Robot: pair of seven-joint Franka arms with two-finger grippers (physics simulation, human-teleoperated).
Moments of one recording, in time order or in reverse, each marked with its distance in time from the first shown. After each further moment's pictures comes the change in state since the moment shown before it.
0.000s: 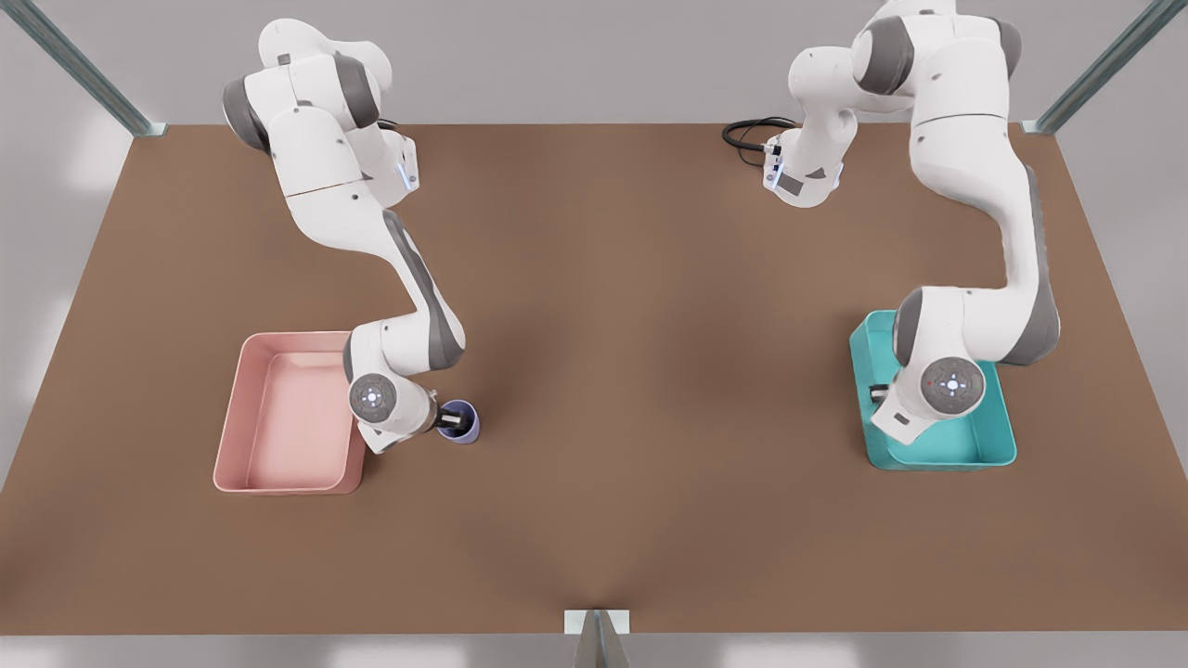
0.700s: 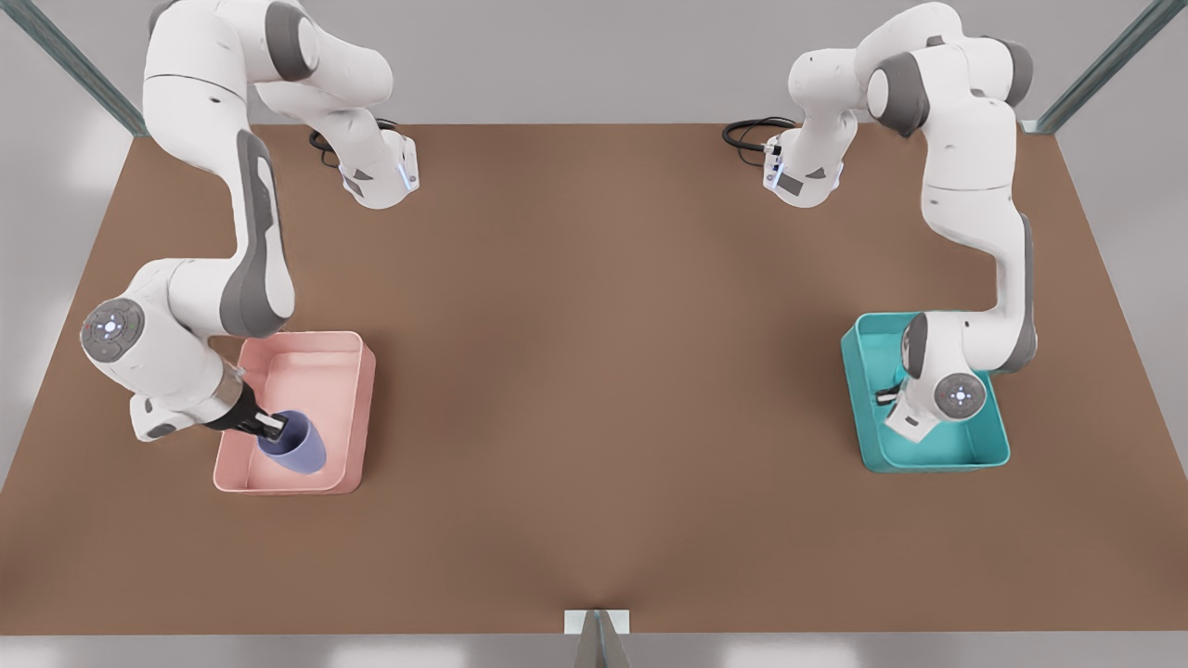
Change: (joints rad) left arm 0.090 0.064 0.046 -0.255 -0.054 0.375 0.014; right arm -0.281 -0.292 -0.059 0.114 -0.074 -0.167 -0.184
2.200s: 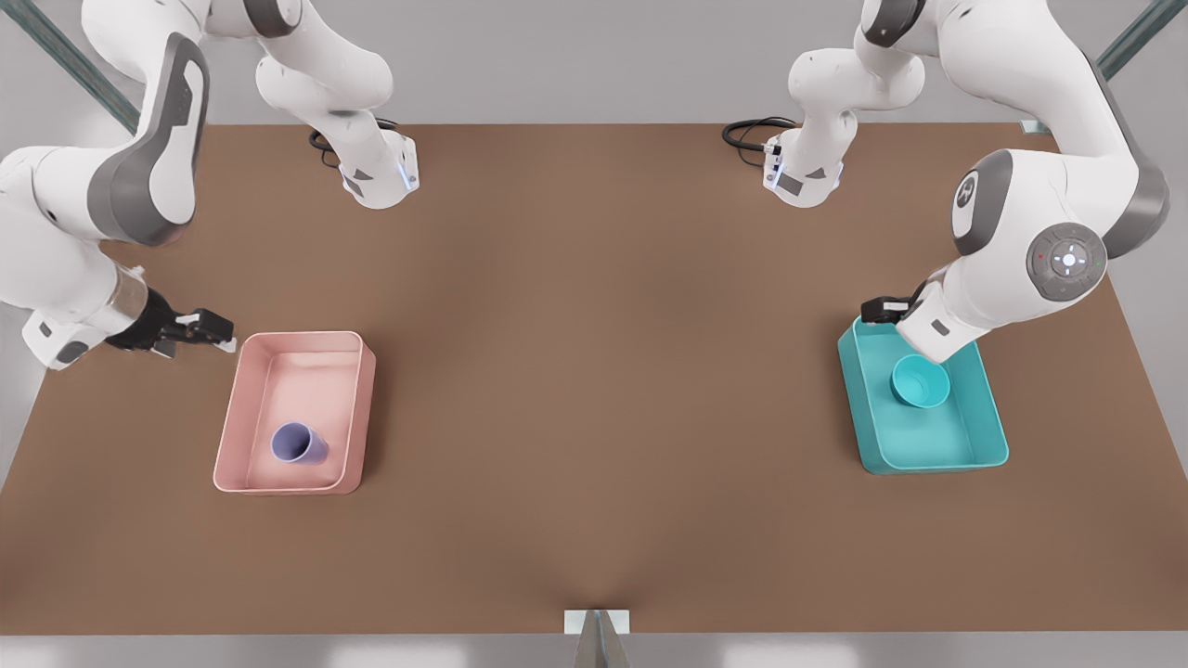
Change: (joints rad) left arm -0.009 -0.245 -0.250 0.566 -0.172 -0.800 0.088; right arm -0.062 -0.231 0.003 0.049 -0.007 -0.408 -0.363
